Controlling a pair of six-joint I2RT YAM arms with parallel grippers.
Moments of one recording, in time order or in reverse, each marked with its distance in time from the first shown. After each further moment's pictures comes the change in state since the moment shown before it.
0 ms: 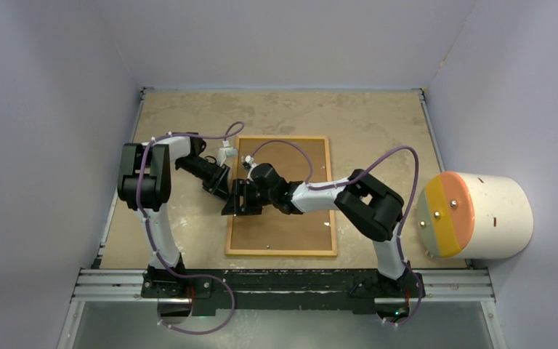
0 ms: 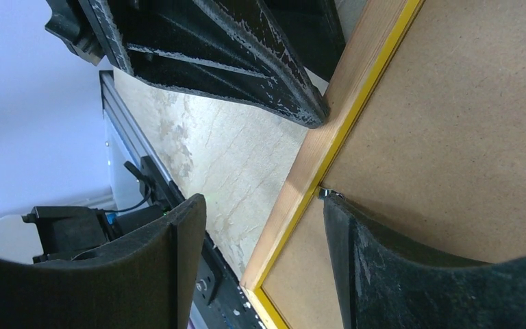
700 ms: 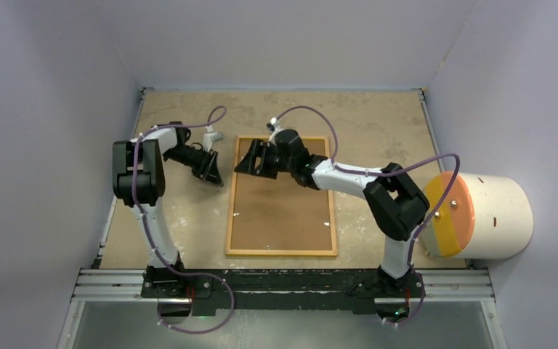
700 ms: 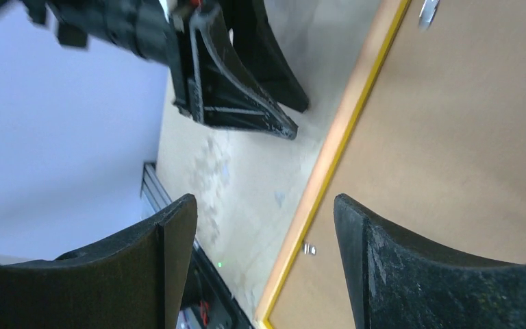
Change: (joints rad) left arm 0.093 0.043 0.106 0.001 0.010 -0.020; right arm -0.163 -0.137 0.032 -0.063 0.025 -0.052
